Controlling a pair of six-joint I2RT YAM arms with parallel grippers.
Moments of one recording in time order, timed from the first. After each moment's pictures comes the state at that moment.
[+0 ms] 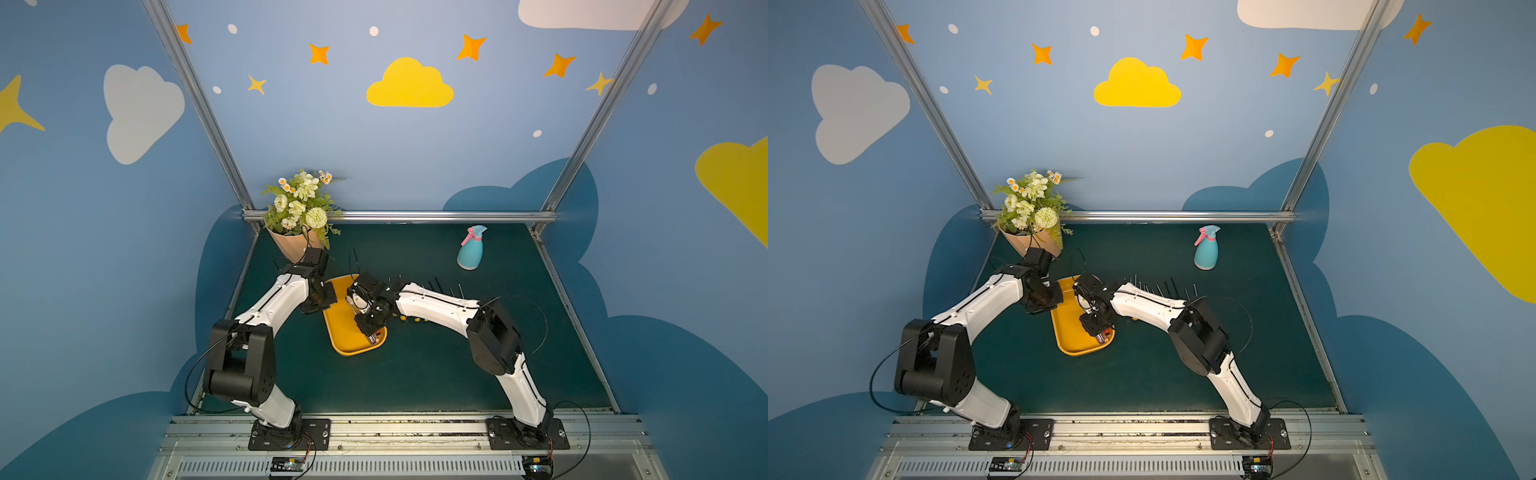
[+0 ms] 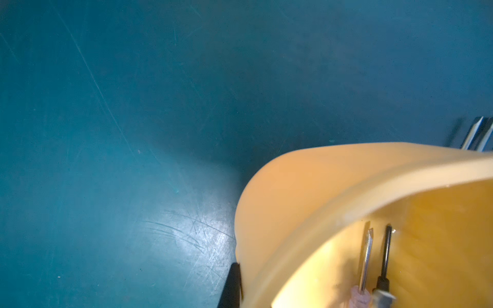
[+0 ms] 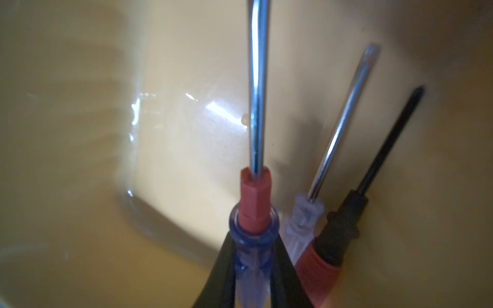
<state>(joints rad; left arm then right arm) -0.15 1.60 1.14 -0.83 0.00 -0.50 1.02 2.17 1.79 -0.80 -0.19 0.26</state>
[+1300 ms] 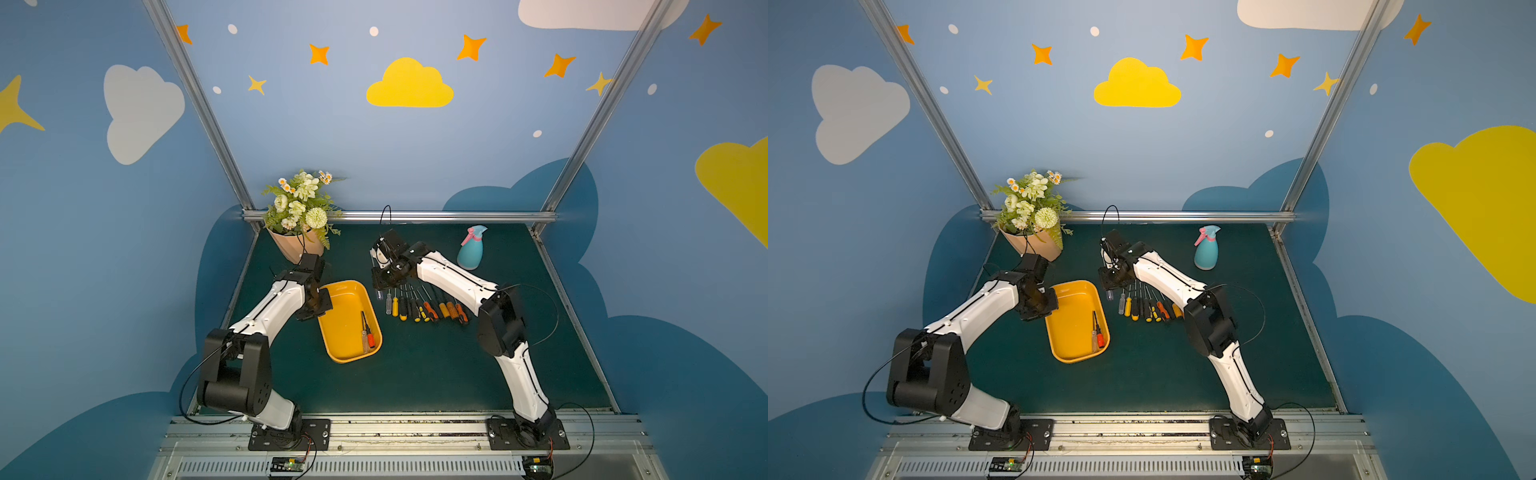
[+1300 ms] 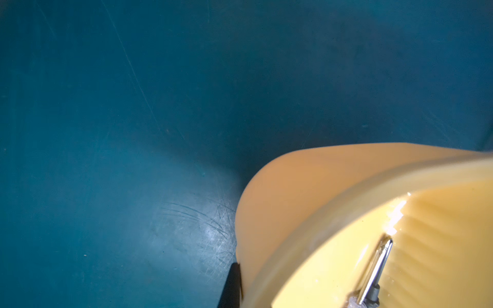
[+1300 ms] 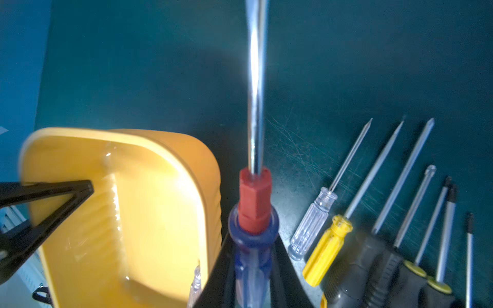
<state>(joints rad) -0.13 1.53 1.07 -0.84 -0.04 -0.48 0.80 2.28 2.08 -0.88 -0.19 0.42</state>
